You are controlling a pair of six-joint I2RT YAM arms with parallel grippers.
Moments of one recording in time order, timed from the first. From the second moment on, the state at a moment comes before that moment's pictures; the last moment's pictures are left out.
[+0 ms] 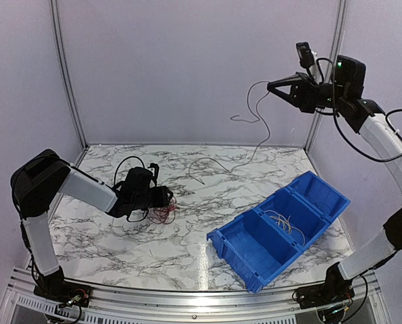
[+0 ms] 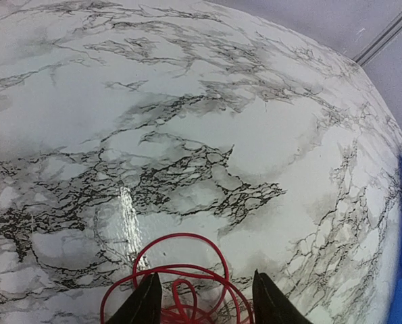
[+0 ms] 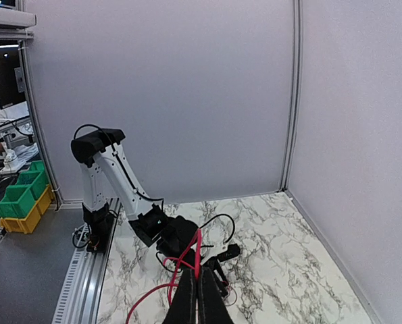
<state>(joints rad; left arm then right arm) -0.68 1.90 0.88 0.42 -0.09 -0.55 0.23 1.44 1.68 -0.22 -1.25 0.02</state>
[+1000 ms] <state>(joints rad) -0.68 1.88 0.87 0.42 -0.12 -0.51 0.36 1.21 1.57 -0.94 -1.18 -0.60</state>
